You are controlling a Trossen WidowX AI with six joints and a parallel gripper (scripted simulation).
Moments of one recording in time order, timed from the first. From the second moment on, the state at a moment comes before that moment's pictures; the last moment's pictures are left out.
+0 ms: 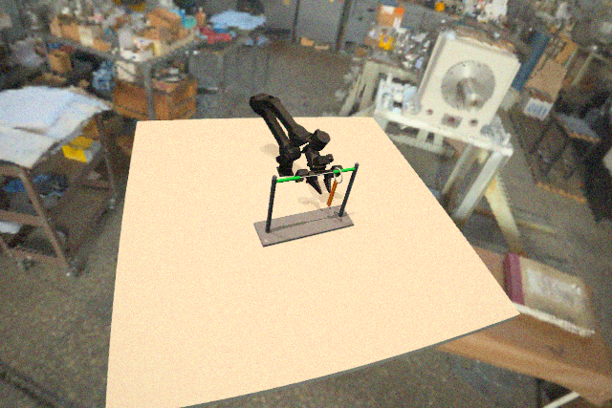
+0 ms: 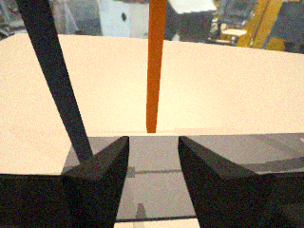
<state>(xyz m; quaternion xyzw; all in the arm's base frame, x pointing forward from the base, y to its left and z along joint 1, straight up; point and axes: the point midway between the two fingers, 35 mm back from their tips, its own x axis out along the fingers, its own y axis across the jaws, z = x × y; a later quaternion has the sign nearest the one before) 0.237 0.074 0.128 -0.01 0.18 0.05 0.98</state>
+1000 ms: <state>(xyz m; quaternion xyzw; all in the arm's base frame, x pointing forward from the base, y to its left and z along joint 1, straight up) 0.197 0.068 0.141 -0.01 0.18 0.05 0.98</state>
